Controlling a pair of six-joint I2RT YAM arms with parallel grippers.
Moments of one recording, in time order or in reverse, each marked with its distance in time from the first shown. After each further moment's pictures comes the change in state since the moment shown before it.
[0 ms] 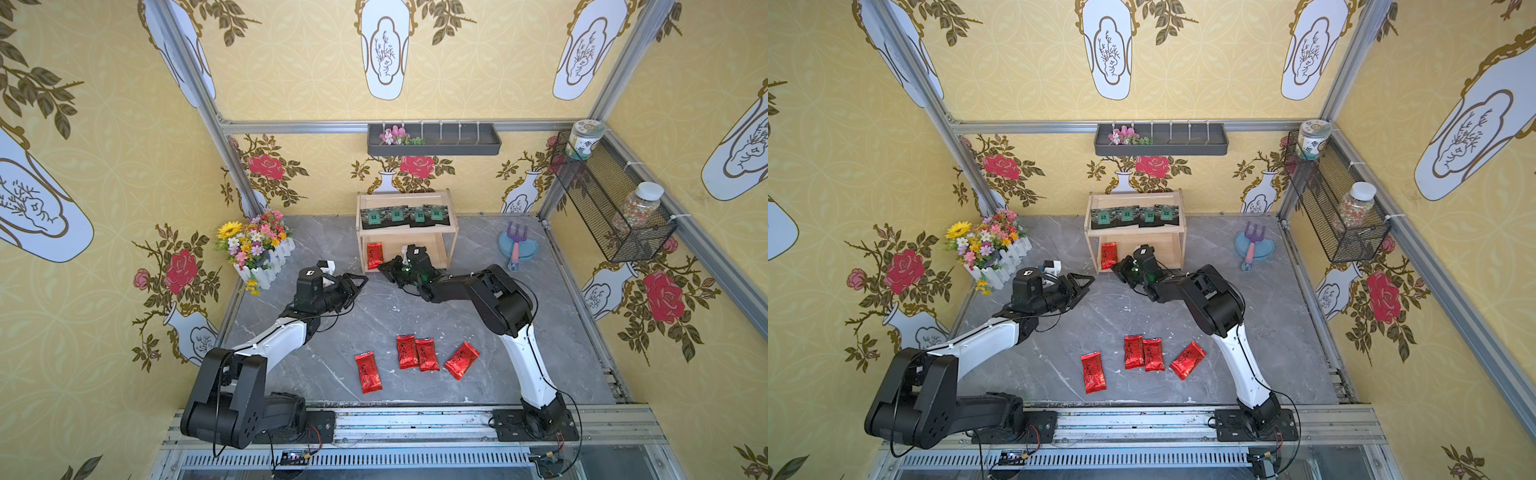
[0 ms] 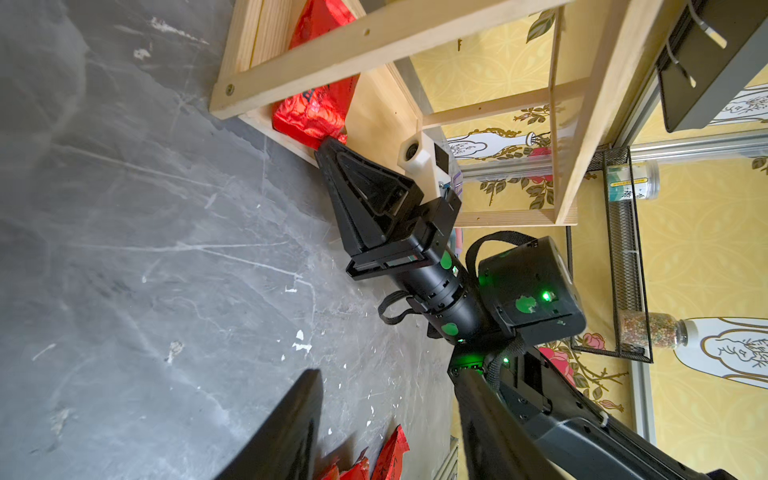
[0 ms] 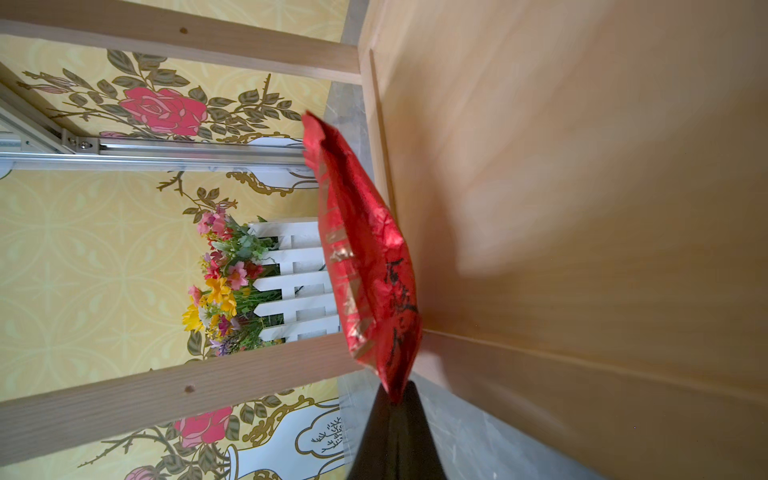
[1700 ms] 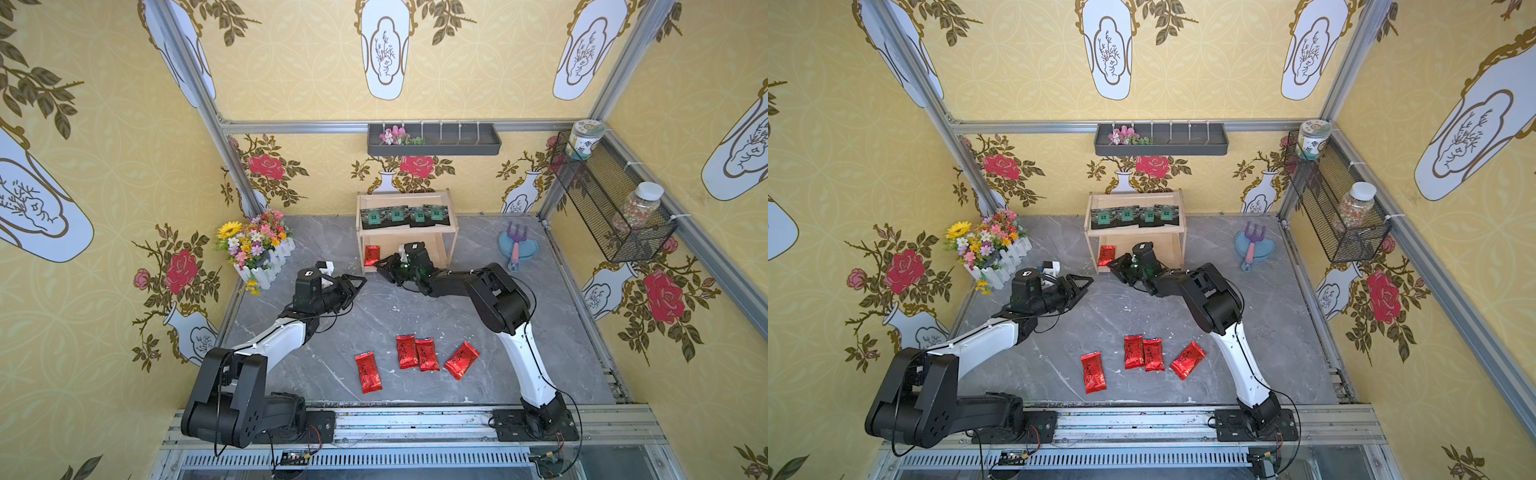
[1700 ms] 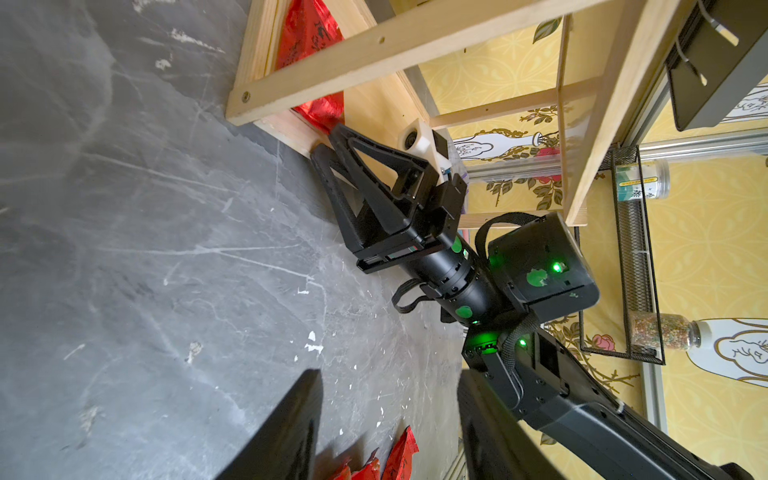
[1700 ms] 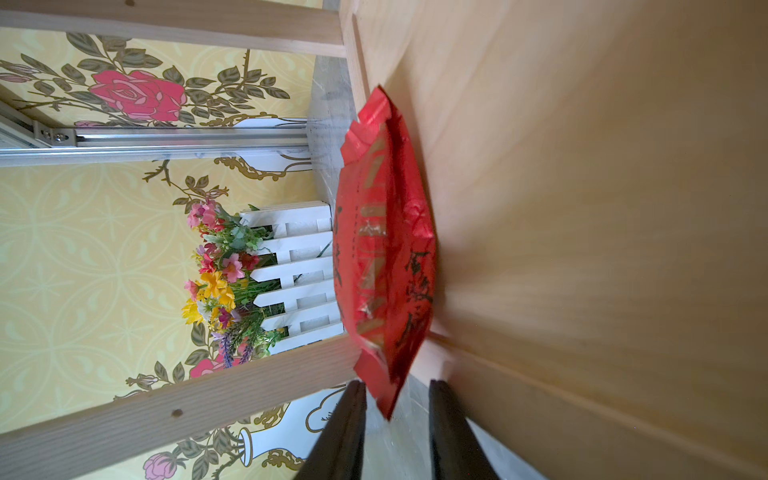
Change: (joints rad) left arm 0.015 0.002 -0.008 -0.005 0.001 0.027; right arm -0.024 0.019 0.069 -0.101 -0.081 0.014
